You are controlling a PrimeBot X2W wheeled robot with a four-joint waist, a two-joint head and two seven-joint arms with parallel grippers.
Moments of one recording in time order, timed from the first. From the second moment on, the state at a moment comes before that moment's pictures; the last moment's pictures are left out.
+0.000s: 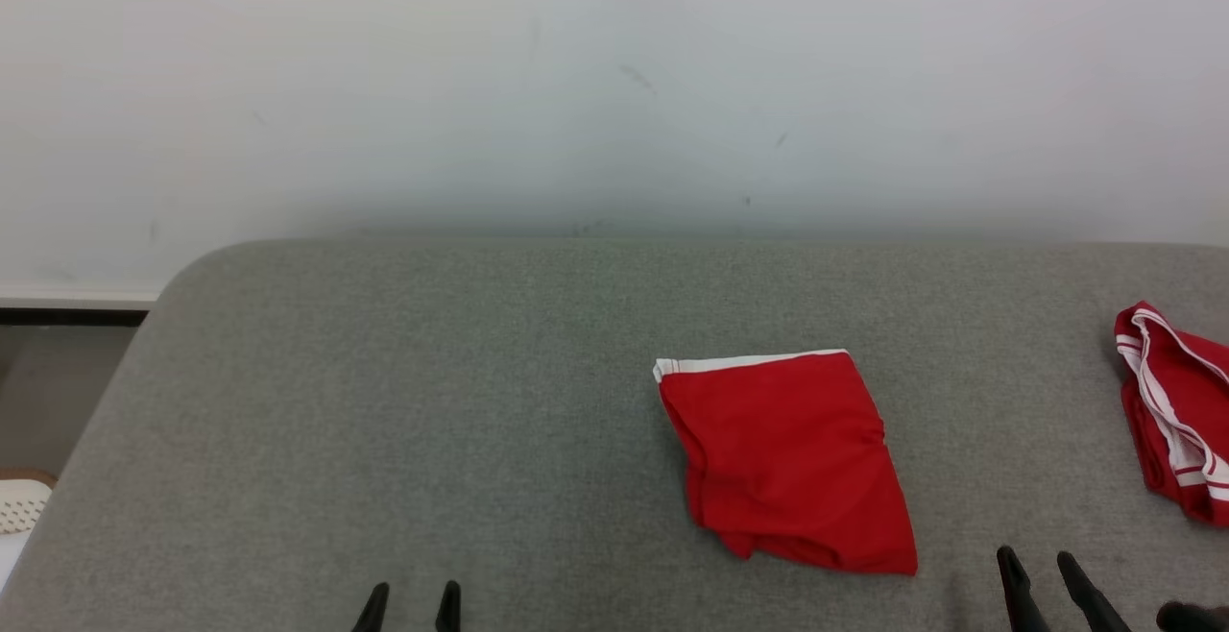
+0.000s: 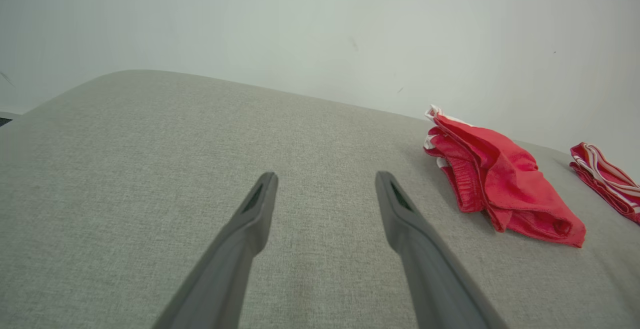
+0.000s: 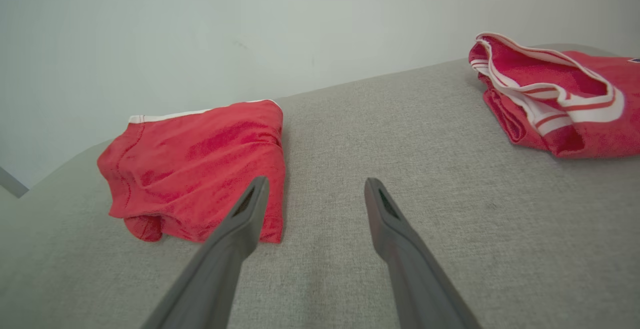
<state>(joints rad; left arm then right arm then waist) 0.16 0.05 -0.14 0.12 -0.24 -0.06 -0.26 0.04 -0.19 0.14 0.31 0.58 0.13 -0.19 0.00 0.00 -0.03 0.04</state>
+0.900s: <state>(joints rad) 0.04 0.05 -0.24 0.15 -0.26 -0.04 -0.26 -0.42 -0.39 0.27 0.51 1.12 0.13 0.56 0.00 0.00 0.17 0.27</state>
